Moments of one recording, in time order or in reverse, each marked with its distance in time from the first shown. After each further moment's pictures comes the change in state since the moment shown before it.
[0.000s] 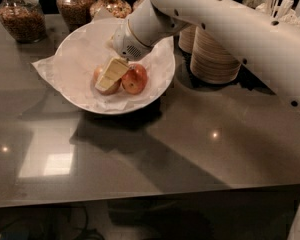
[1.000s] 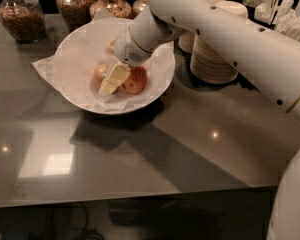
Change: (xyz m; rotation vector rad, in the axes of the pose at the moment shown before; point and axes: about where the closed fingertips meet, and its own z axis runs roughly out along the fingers) arm 0.014 -0.002 0.023 -0.054 -0.018 -0.072
